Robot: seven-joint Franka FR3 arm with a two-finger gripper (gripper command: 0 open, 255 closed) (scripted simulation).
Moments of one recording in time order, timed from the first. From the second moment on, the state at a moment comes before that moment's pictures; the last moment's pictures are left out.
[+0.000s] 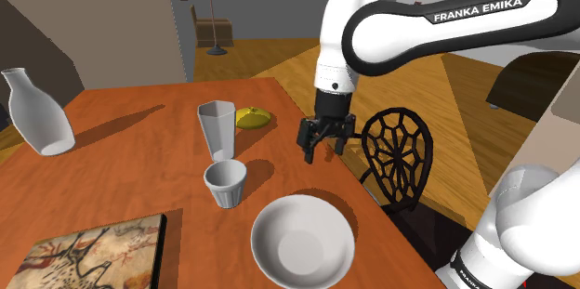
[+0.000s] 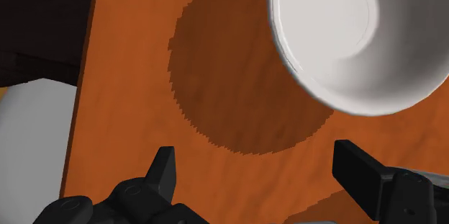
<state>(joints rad) 0.06 -0.45 0.26 -2.33 0.29 1.84 0.43</state>
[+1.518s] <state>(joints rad) 0.09 0.06 0.44 -2.01 0.14 2.20 0.80</state>
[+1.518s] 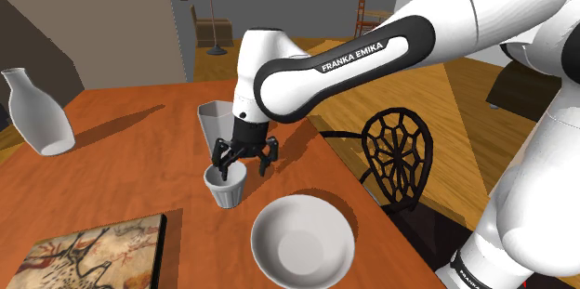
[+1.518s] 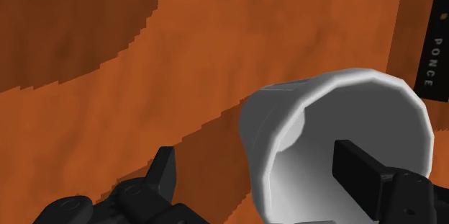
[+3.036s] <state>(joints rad) 0.08 0.02 0.44 -1.91 0.15 2.06 0.81</state>
